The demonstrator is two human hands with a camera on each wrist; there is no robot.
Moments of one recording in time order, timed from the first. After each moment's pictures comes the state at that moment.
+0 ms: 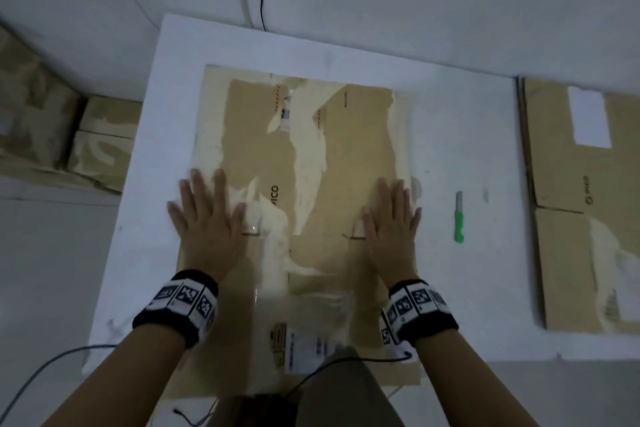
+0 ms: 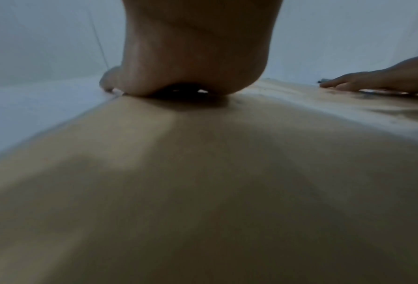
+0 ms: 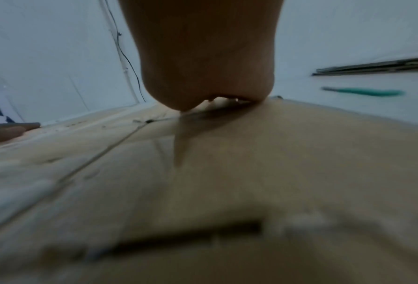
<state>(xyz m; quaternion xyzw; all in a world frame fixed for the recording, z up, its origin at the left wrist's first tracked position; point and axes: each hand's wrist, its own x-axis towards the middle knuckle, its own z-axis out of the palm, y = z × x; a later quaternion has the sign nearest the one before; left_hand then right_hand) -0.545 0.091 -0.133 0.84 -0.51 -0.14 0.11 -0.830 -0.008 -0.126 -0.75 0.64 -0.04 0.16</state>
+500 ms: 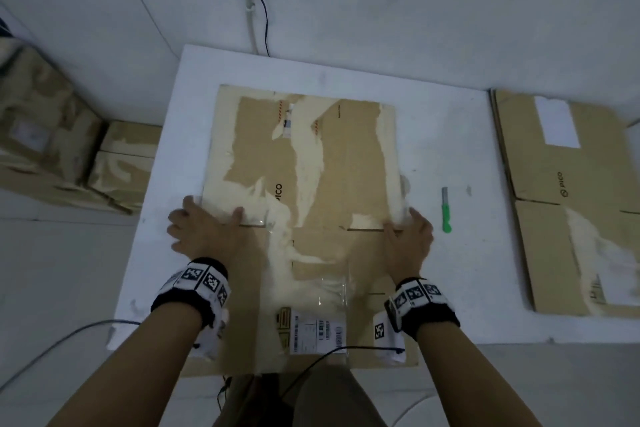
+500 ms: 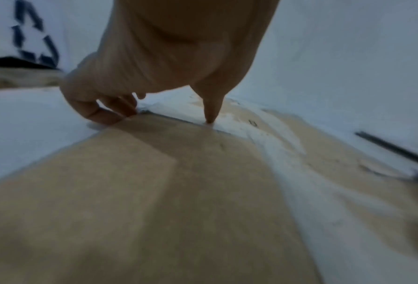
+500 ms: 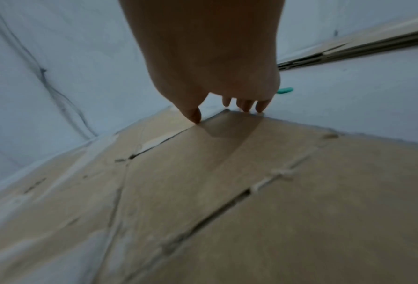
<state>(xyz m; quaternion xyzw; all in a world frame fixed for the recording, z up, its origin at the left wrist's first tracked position) -0.555 0.098 -0.087 0.94 -0.22 -0.20 0.14 -0.855 0.016 -0.109 -0.56 0.78 -0.18 0.22</state>
